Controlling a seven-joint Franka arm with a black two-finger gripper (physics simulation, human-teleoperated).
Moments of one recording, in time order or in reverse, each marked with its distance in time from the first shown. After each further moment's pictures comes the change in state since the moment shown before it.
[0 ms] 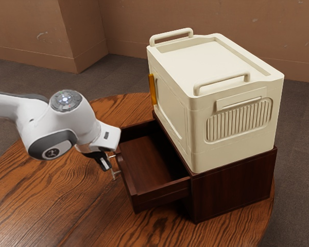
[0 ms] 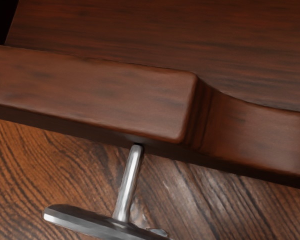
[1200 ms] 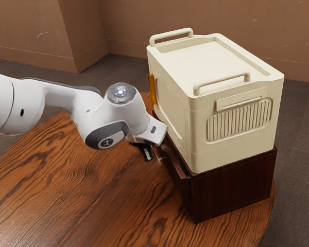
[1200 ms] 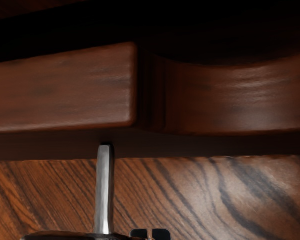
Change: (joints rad) arm 0.000 0.367 -0.121 0.382 -0.096 0.019 0.182
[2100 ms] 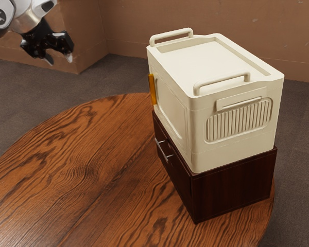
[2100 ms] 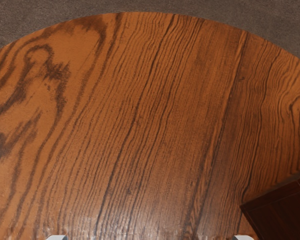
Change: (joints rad) arm 0.472 -0.392 -0.039 0.304 -0.375 -0.540 -0.421
